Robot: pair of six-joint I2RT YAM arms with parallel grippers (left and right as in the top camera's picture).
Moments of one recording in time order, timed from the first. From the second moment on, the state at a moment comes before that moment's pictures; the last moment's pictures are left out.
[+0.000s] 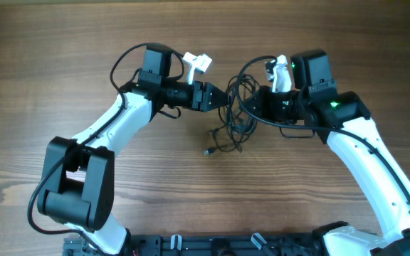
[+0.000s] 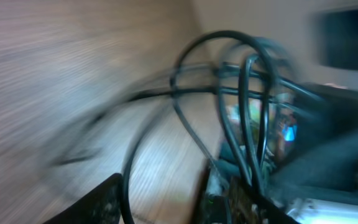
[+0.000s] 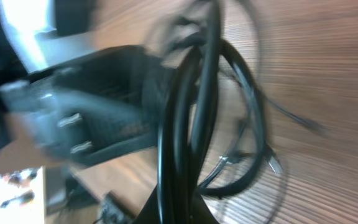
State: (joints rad) left arm -0.31 1.80 1.14 -0.18 1.17 -0.34; right arm 0.30 1.41 1.14 -0.70 -0.56 0.54
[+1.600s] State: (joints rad) left arm -0.28 1.53 1.14 -0.81 0.35 -0.38; right arm 0.22 1.55 1.14 -0.79 -0.37 0.43
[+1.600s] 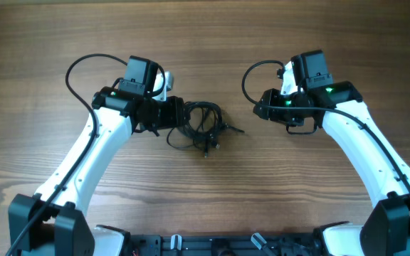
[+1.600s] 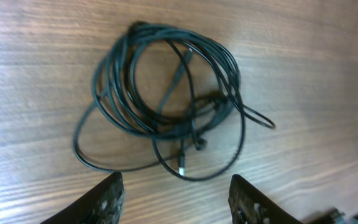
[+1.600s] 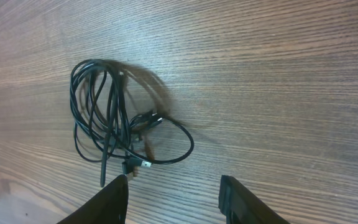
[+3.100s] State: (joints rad) left arm -0.37 1.28 1.18 -0.54 0.43 -0.48; right arm 0.24 1.50 1.27 -0.67 -0.82 0.37
